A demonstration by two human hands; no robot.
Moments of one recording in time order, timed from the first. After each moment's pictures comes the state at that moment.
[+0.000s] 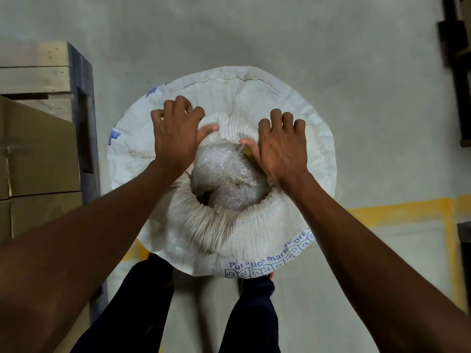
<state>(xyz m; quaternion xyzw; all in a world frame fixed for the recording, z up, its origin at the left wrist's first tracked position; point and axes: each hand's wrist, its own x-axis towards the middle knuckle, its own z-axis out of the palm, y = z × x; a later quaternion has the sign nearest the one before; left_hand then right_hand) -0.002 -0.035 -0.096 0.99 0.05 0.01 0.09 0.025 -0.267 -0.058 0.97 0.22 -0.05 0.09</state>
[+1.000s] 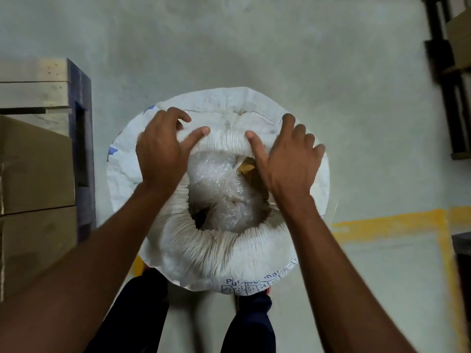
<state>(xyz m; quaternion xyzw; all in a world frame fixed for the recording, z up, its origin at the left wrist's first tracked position) -0.005 -0.039 -0.052 0.93 0.20 0.08 0.30 0.030 -0.256 -0.030 1.00 0.00 0.00 -0.02</state>
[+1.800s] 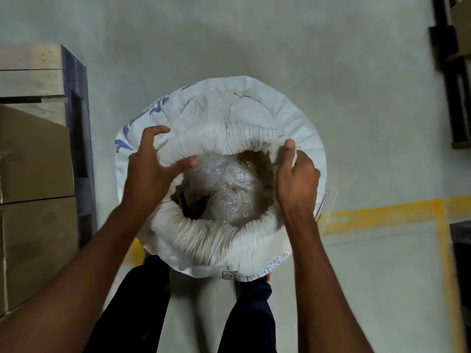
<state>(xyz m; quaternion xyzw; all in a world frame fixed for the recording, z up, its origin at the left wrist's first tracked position) -0.073 -0.018 -0.063 0.86 0.20 0.00 0.47 -0.027 -0.285 -0.039 0.92 -0.20 -0.06 -0.34</state>
